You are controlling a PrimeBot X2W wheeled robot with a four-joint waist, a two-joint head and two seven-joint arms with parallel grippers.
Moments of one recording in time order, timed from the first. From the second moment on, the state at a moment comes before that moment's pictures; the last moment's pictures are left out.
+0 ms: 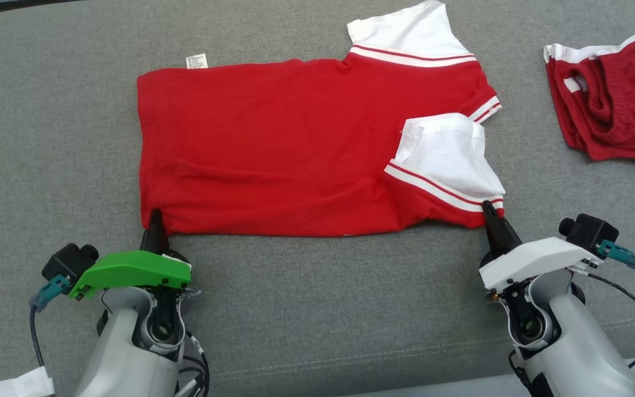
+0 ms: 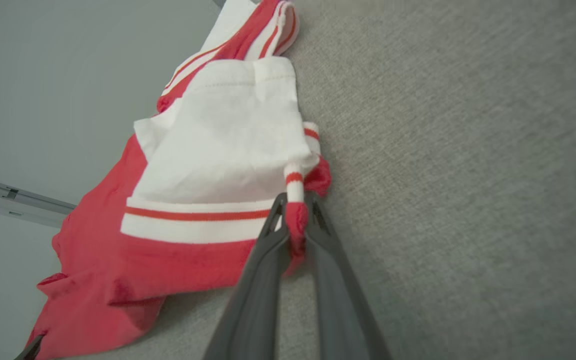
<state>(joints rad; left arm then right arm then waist) -0.46 0.05 -0.16 0.72 -1.08 -0.04 -0.21 -0.36 -0.07 0.10 0.52 0.81 0.13 -0.10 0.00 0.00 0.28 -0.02</state>
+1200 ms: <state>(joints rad) -0.07 0.09 -0.24 0.29 -1.07 0.12 -0.11 -0.13 -0.14 -0.05 0.28 0.75 0.13 0.05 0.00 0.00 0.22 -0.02</state>
